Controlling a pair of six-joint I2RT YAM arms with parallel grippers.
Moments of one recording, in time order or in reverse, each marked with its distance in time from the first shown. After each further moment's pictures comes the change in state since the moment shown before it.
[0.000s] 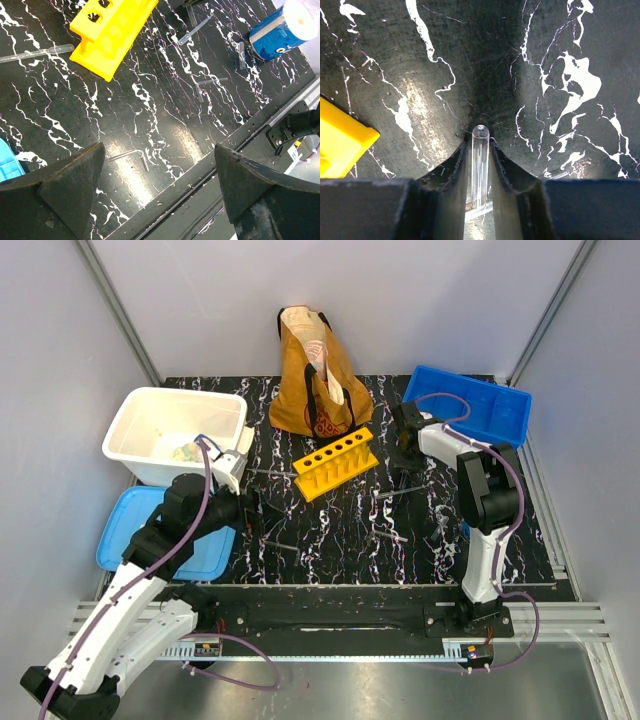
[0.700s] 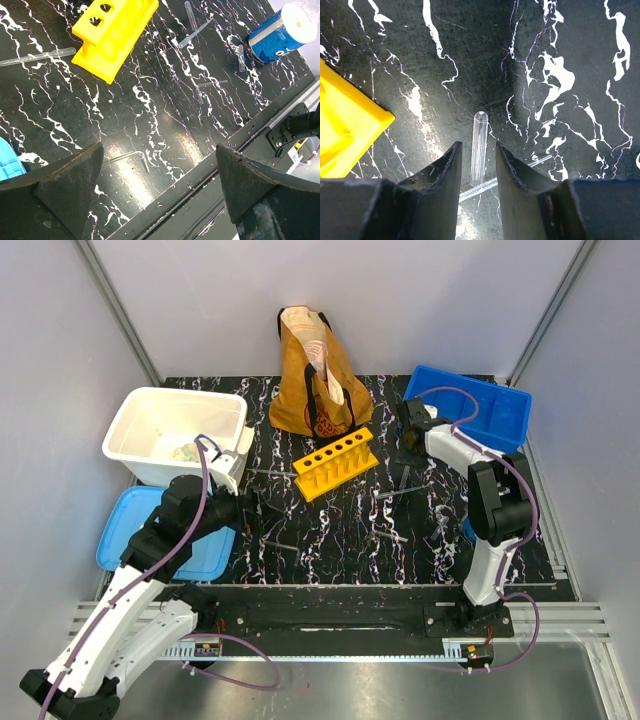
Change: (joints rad) left arm 0.000 -0.010 0.000 -0.001 -0.007 0.000; right arm 0.006 -0.119 -0.045 0.021 0.019 -0.019
